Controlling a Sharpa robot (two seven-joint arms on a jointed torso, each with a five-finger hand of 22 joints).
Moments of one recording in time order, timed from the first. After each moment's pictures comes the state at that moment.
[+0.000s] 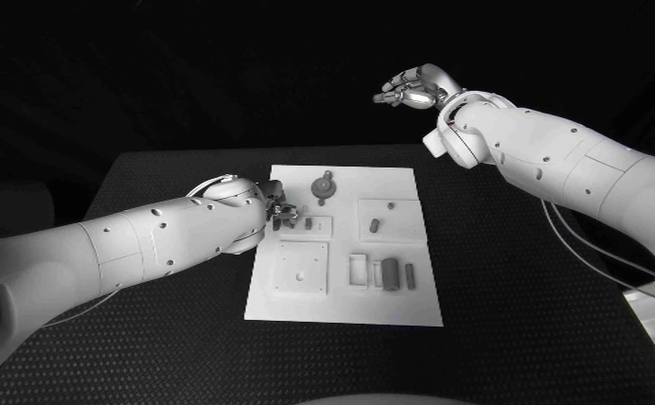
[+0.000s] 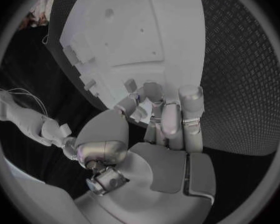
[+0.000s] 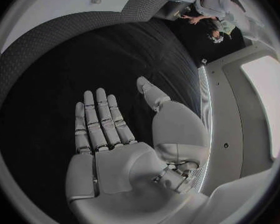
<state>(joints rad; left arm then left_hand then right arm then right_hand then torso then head) 1.27 -0.48 -0.24 1.15 -1.17 -0.11 -0.51 0.78 0.09 0.66 -0.30 0.29 1.04 0.06 0.42 0.72 1.40 -0.08 0.69 0.76 1.33 -0.17 1.41 1.06 0.02 1.38 -0.24 0.83 1.31 1.30 -0.52 0.05 0.87 -0.82 -0.32 0.16 0.93 -0.12 0.50 -0.25 0.12 0.73 0.19 0.25 0.45 0.87 0.18 0.42 0.18 0.70 0.21 0.51 0.35 0.12 0.31 0.22 0.39 1.13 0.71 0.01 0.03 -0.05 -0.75</state>
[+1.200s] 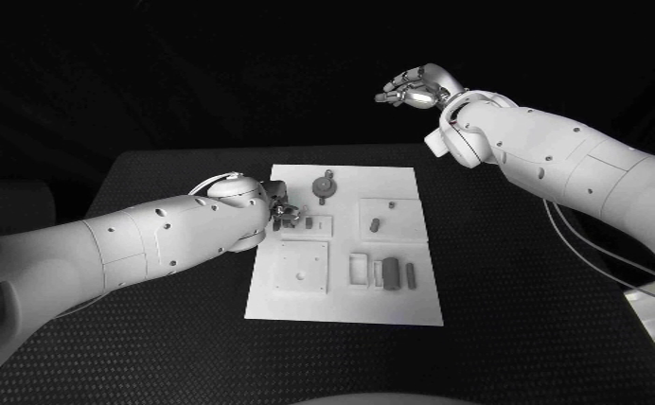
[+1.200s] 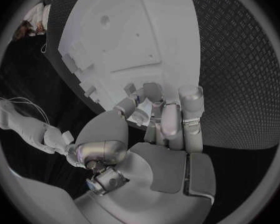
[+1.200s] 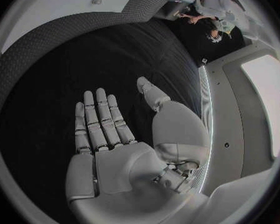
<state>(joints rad) 1.27 -0.47 -0.24 1.15 -1.24 -0.06 -0.51 0.75 0.09 0.66 -0.30 0.32 1.04 0.07 0.47 0.72 1.41 -0.08 0.69 0.76 1.34 -0.17 1.42 1.06 0.02 1.38 -0.24 0.83 1.31 1.30 -0.53 0.05 0.86 -0.81 -0.31 0.16 0.93 -0.12 0.50 -0.24 0.12 0.73 0.19 0.26 0.45 0.87 0.18 0.42 0.17 0.70 0.21 0.50 0.36 0.12 0.31 0.22 0.38 1.14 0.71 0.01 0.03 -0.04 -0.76</state>
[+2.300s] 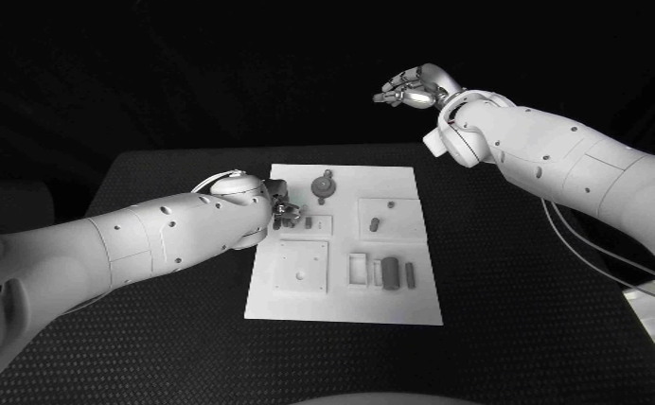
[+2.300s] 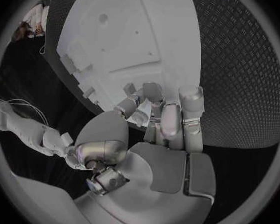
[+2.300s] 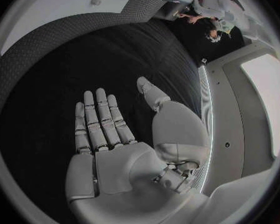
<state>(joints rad) 1.27 -0.45 -0.24 1.12 -1.24 -0.04 -0.51 0.76 0.09 0.68 -0.29 0.25 1.05 0.07 0.47 0.71 1.41 -0.08 0.69 0.75 1.34 -0.17 1.42 1.04 0.02 1.38 -0.24 0.83 1.31 1.30 -0.52 0.05 0.86 -0.81 -0.30 0.16 0.93 -0.12 0.50 -0.24 0.12 0.73 0.19 0.26 0.45 0.87 0.18 0.42 0.17 0.70 0.21 0.49 0.36 0.12 0.31 0.22 0.38 1.14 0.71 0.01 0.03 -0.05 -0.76</state>
